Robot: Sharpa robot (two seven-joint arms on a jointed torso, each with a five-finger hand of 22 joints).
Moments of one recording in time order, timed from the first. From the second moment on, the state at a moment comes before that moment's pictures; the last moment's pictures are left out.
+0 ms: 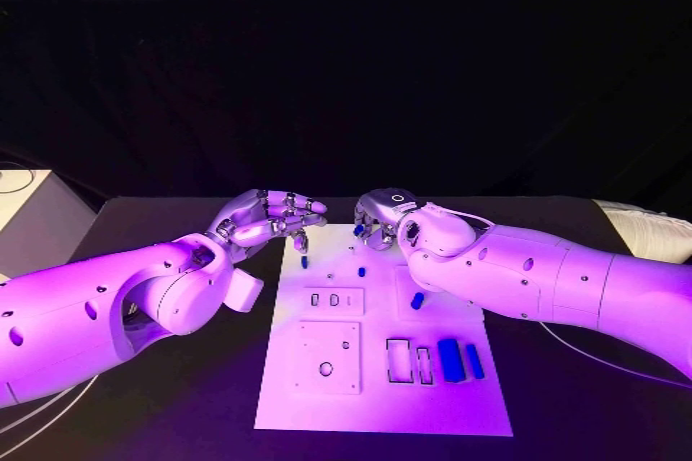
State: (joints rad) left arm 1.20 -0.94 -0.02 1.66 -0.23 -0.22 0.35; left_hand 1.31 -0.14 0.59 -0.03 0.05 0.88 0.20 0.29 0.32 1.16 0.12 0.15 0.12 1.21 0.04 0.80 0.70 0.17 0.93 0.13 1.03 0.55; right arm 1.30 -0.41 -0.18 1.15 -1.62 -0.39 -0.27; right_hand 1.25 -0.15 0.67 0.00 0.09 1.00 0.14 0.24 0.38 1.27 0.07 0.07 0.09 1.44 -0.01 1.07 0.81 0.13 1.23 0.10 1.21 0.95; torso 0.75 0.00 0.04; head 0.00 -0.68
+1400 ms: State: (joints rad) left arm 1.20 -0.94 -0.02 1.66 -0.23 -0.21 0.35; left_hand 1.31 -0.14 0.59 -0.03 0.05 0.88 0.20 0.29 0.33 1.16 0.12 0.15 0.12 1.21 0.04 0.80 0.70 0.17 0.93 0.13 1.03 0.55; right arm 1.30 -0.39 -0.18 1.12 -1.60 -0.37 -0.27; right_hand 1.21 -0.20 0.66 0.01 0.10 0.94 0.17 0.20 0.38 1.19 0.10 0.07 0.08 1.41 0.01 1.04 0.75 0.13 1.18 0.12 1.15 0.89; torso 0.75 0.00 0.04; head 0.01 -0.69
